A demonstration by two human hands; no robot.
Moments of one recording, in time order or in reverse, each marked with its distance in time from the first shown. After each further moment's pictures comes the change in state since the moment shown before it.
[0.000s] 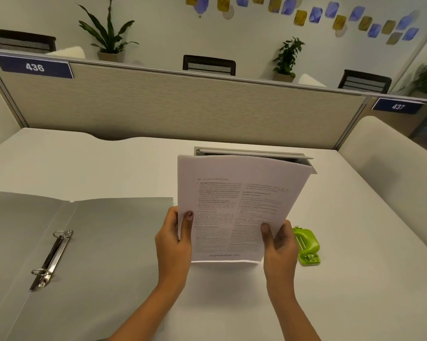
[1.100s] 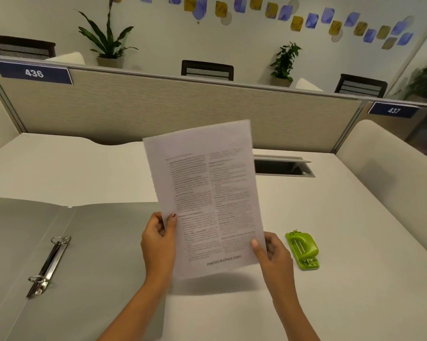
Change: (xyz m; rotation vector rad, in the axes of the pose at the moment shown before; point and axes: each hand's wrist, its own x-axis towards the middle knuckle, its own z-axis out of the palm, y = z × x) left_hand 0.025 -0.018 -0.012 -0.047 0.127 -0.173; right_hand -0.002 0.011 -0.016 -0.231 -0.183 0.138
